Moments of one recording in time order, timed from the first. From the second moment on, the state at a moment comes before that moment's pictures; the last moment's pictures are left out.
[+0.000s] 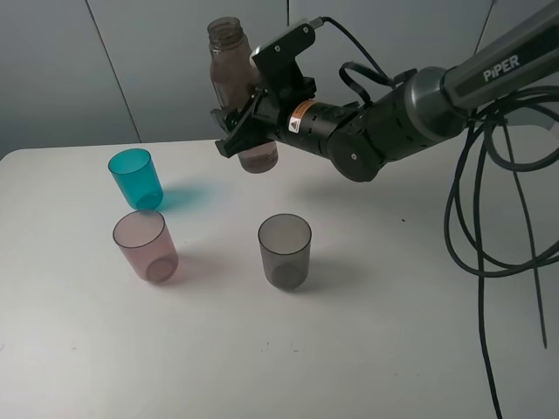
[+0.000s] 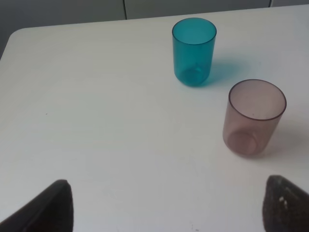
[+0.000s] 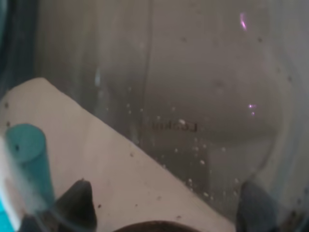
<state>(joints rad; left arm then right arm) -0.02 0.00 -0.51 -0.02 1.08 0.03 0.63 2.09 -1.14 -0.19 -0.67 -0.04</state>
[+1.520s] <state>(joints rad) -0.02 0.00 -0.51 -0.02 1.08 0.03 0.77 2.25 -1.27 -0.06 -0.61 -0.73</state>
